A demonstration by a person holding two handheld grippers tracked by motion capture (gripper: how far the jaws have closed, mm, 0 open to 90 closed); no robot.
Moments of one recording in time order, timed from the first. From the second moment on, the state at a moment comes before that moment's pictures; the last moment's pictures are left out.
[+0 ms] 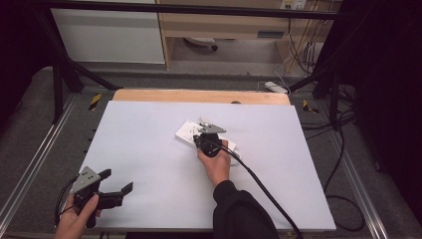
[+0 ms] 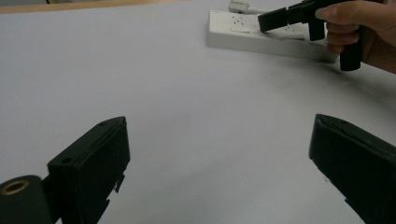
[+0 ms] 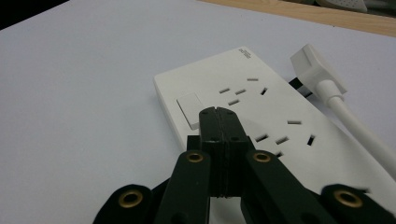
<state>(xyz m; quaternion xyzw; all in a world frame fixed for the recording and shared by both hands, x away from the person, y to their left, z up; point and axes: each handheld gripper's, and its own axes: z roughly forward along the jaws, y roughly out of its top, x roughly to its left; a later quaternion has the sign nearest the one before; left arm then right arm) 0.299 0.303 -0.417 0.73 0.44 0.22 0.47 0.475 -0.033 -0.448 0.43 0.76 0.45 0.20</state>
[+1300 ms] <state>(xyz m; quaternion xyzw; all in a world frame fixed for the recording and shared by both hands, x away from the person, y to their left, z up) 0.299 0.303 -0.417 0.73 0.44 0.22 0.47 0.473 -0.028 -0.454 0.42 0.75 0.46 0.20</state>
